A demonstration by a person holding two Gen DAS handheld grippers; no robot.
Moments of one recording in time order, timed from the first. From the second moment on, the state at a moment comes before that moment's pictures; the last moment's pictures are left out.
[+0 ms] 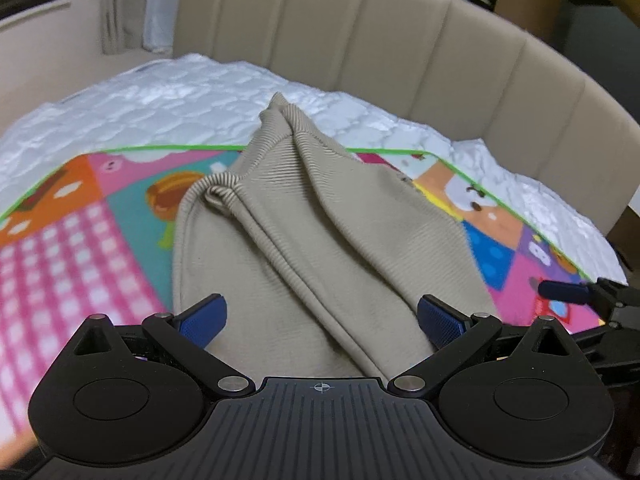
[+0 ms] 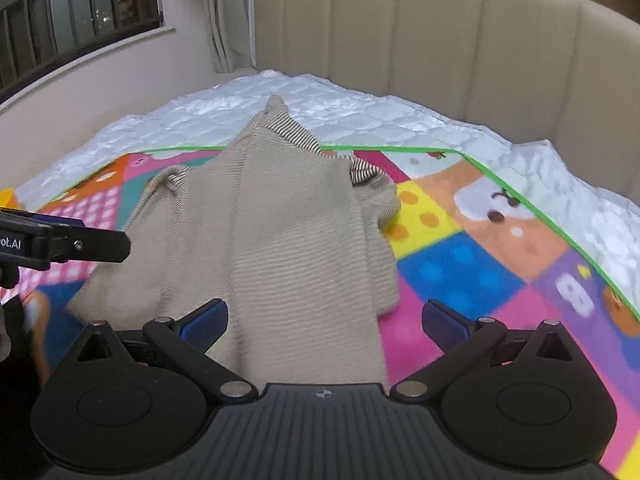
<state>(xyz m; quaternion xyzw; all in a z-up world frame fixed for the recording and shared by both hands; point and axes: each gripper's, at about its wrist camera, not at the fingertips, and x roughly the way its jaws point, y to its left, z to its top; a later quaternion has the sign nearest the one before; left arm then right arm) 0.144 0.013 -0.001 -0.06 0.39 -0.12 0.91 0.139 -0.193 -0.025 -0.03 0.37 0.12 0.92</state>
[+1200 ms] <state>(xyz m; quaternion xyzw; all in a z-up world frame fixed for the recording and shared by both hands) 0.142 0.009 -0.063 0.02 0.58 -0.18 0.79 0.147 -0.232 -0.057 0.02 0.55 0.16 0.82</state>
